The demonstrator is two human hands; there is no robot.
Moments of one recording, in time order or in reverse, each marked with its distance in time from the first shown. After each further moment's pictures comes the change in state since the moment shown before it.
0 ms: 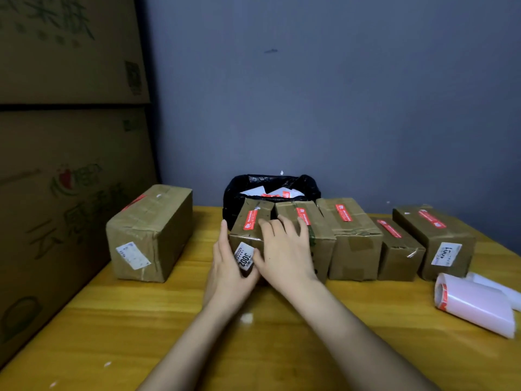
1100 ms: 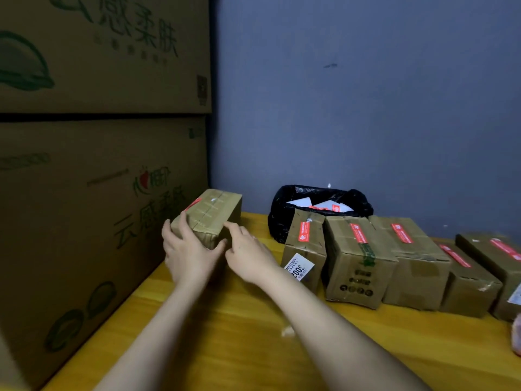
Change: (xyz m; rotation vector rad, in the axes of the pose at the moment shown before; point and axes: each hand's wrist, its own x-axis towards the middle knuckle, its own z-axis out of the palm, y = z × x) left_hand 0.052 -0.075 -0.113 0.383 0.454 -0.289; right_hand 0.048 -0.128 0.002 0.610 -0.486 -0.168
